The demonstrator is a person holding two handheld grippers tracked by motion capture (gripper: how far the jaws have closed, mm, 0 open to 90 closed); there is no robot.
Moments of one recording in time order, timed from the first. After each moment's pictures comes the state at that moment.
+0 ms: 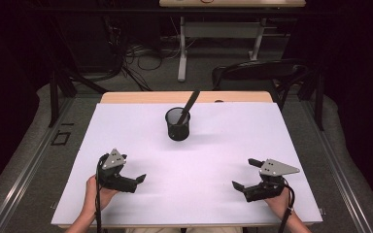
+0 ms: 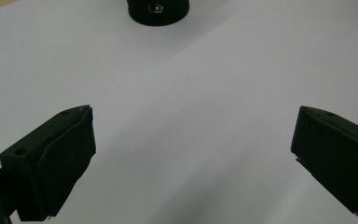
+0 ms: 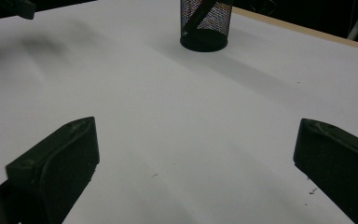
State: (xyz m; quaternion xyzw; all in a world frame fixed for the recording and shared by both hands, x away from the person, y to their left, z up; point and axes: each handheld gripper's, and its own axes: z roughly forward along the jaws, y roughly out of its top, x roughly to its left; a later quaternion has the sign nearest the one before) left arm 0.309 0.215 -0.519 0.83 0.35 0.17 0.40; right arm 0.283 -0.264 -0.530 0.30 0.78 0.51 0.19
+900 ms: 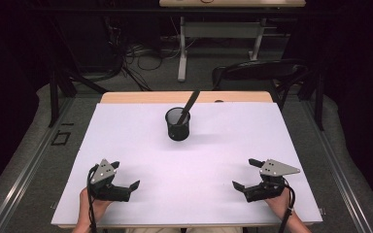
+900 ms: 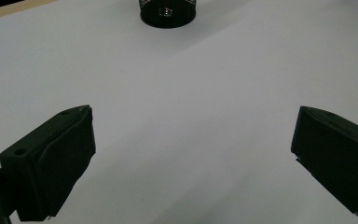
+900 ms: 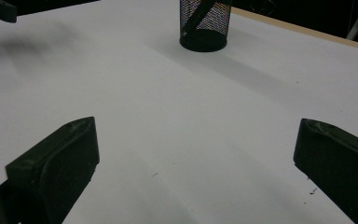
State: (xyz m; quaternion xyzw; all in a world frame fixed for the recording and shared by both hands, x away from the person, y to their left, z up) left arm 0.280 0.232 -0.531 0.80 0.36 0.20 0.43; right arm 0.282 -0.264 -0.530 0.31 0.78 0.51 0.19
